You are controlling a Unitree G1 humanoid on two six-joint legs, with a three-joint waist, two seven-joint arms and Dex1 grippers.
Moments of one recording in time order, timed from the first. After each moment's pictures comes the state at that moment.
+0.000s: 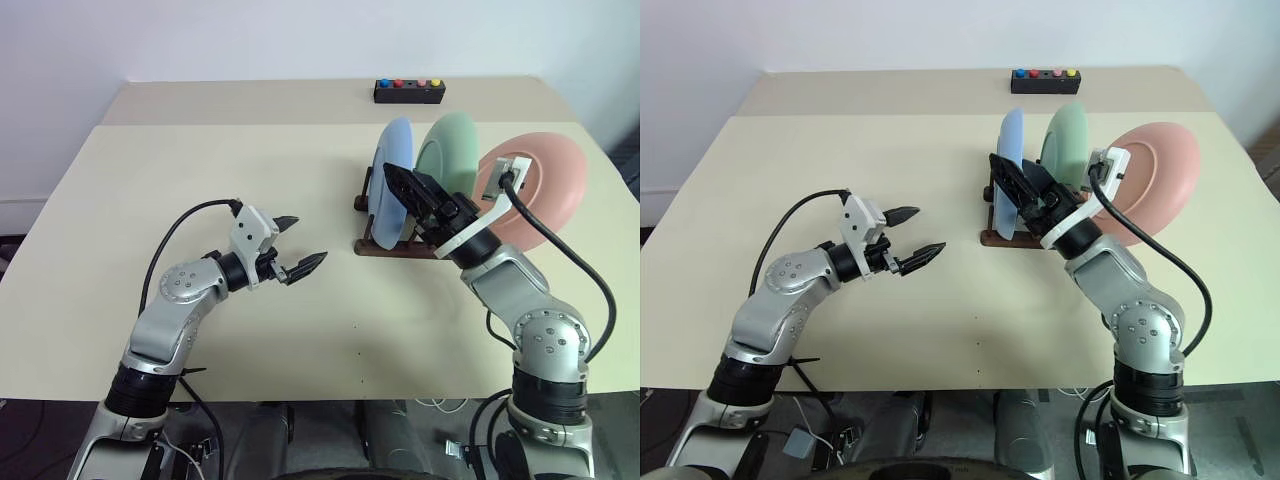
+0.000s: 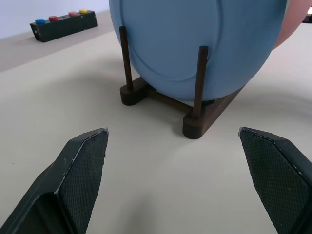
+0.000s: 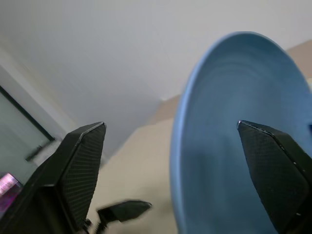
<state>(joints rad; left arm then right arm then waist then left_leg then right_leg) -0.31 0.43 -0.10 -0.25 -0.33 0.38 -0.70 -0.31 -0.36 -0.20 -0.46 1.14 0.66 0.12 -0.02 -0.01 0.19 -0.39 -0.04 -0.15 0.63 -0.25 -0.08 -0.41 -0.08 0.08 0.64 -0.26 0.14</state>
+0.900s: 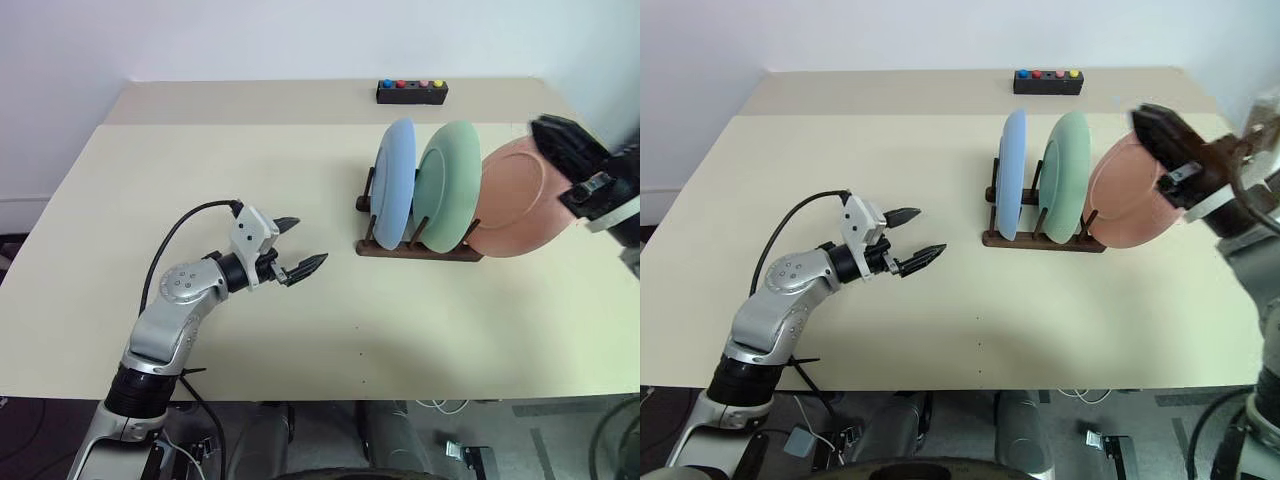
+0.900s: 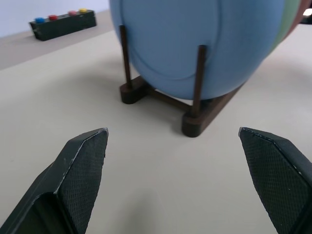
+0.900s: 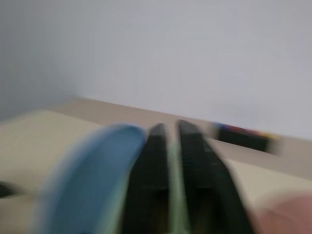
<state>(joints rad) -0.30 0.44 -0.10 -0.25 -0.34 0.38 -0.73 -0.24 -0.84 -0.59 -0.39 0.94 0.59 0.38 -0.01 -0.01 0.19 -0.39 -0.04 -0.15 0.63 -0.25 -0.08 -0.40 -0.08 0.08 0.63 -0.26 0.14</state>
